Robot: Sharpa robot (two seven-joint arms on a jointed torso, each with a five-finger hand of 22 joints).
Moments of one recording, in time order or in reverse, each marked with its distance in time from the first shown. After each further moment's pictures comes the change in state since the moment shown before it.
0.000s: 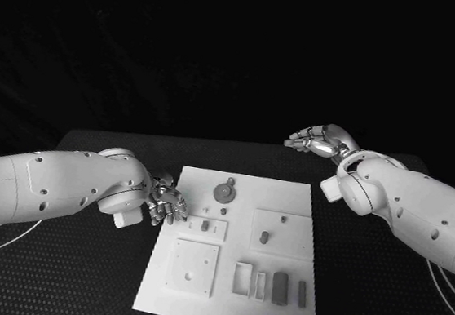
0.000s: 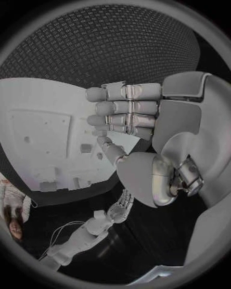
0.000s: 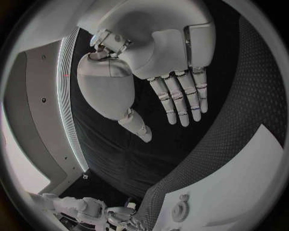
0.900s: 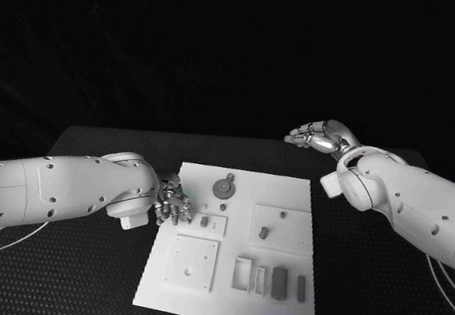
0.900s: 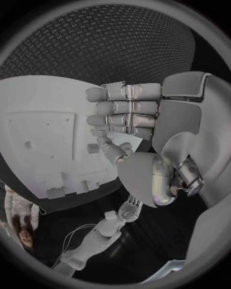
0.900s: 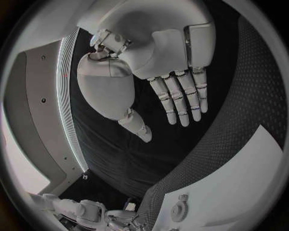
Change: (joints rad) left arm -0.019 0.031 0.000 0.017 -0.101 -0.027 -0.013; left_hand -0.004 0.004 -0.002 -0.006 0.006 0.003 -0.003 0.003 -0.002 0.003 -0.003 0.000 0.004 0.006 0.000 0.004 0.006 0.000 0.007 0.000 0.004 0.008; right arm 0.000 -0.001 0.000 0.000 0.000 0.000 0.000; right_hand 0.000 0.000 0.000 0.000 0.000 0.000 0.000 0.005 -0.001 0.000 0.000 0.000 -0.003 0.000 0.000 0.000 -0.001 0.000 0.000 0.000 -0.004 0.002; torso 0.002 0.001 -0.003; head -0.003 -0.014
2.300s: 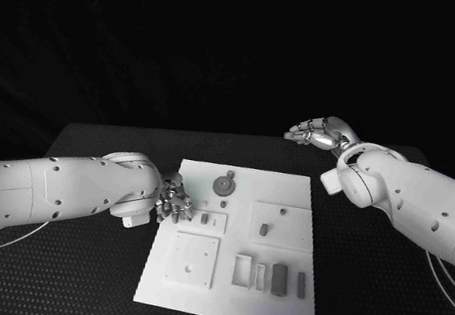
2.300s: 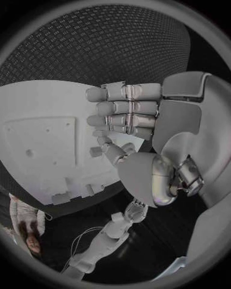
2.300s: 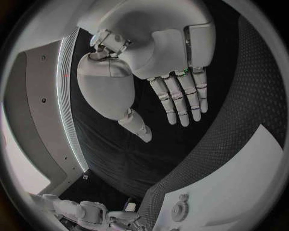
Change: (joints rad) left arm -0.013 0.021 0.002 -0.014 -0.070 0.007 -0.010; left_hand -0.005 0.001 0.001 -0.004 -0.002 0.003 0.001 0.003 -0.001 0.003 -0.003 0.005 0.006 0.002 -0.005 0.008 0.007 0.000 0.007 0.000 0.008 0.009; right arm -0.001 0.000 0.000 0.001 0.000 0.000 0.000; right_hand 0.000 0.000 0.000 0.000 0.000 -0.004 -0.004 0.000 -0.002 0.000 0.000 0.000 -0.003 -0.003 -0.003 0.000 -0.001 0.000 0.000 0.000 0.000 0.003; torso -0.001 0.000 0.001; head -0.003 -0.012
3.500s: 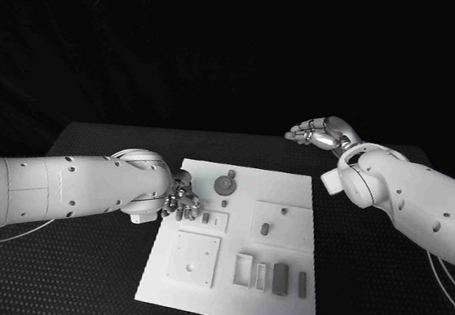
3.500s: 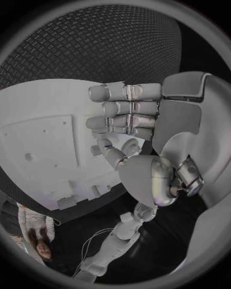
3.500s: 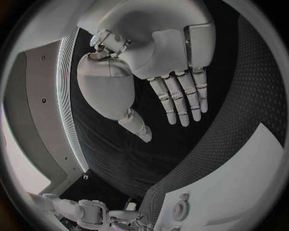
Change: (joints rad) left arm 0.005 0.047 0.004 -0.018 -0.086 0.035 -0.030; left_hand -0.064 -0.004 0.009 -0.021 0.173 0.023 -0.023 0.127 0.030 0.009 -0.031 0.173 0.086 0.022 -0.018 0.139 0.034 0.000 0.019 -0.017 0.120 0.040; right arm -0.001 0.000 0.000 0.003 0.000 0.000 0.000; right_hand 0.000 0.000 0.000 0.000 0.000 0.000 0.000 0.000 -0.001 0.000 0.000 0.000 -0.002 0.000 0.000 0.000 -0.001 0.000 0.000 0.000 0.000 0.002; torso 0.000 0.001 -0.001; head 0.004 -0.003
